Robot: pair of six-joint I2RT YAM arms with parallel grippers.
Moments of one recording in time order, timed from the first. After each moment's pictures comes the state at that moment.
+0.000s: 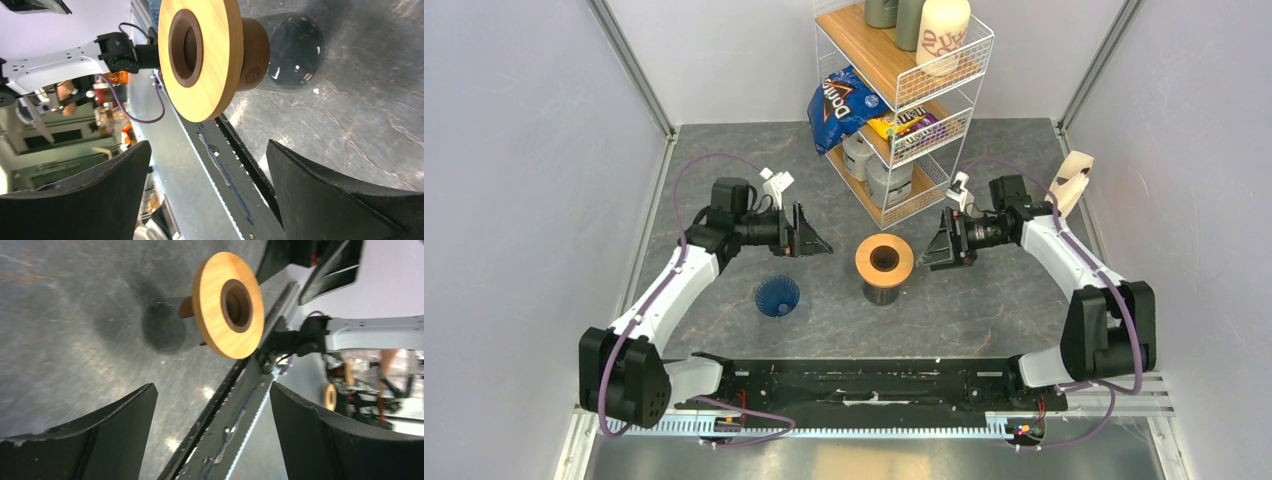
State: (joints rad) left arm -0.25 1.22 0.85 -0.28 0.90 -0.42; right arm 0.13 1.45 0.98 -0.71 -1.08 0.08
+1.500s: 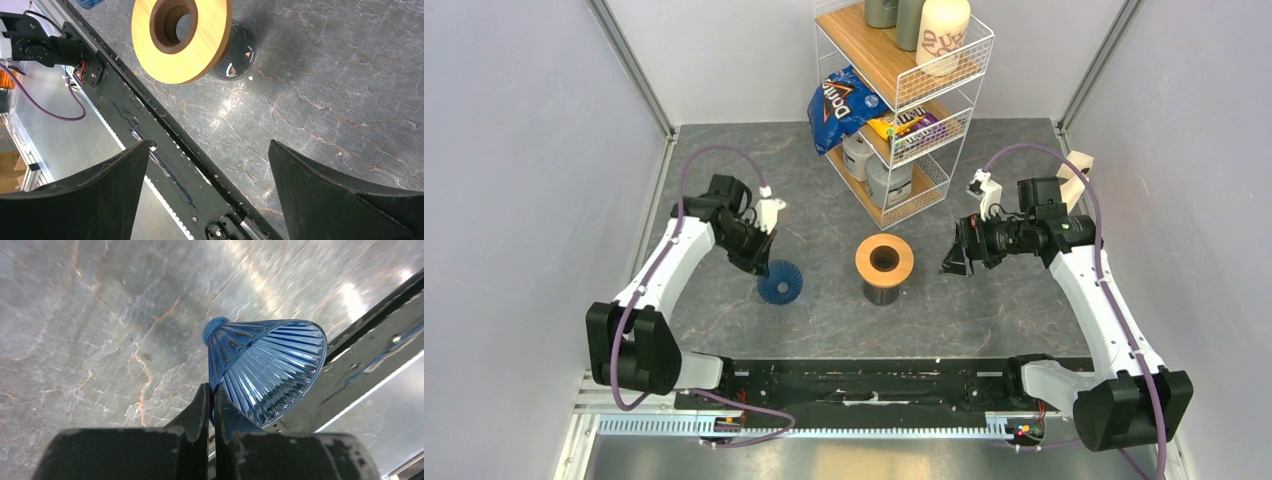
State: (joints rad) left arm -0.16 1.36 1.03 -1.02 0.37 0.43; right arm 0.10 1.12 1.05 -0.94 -0.76 -0.16
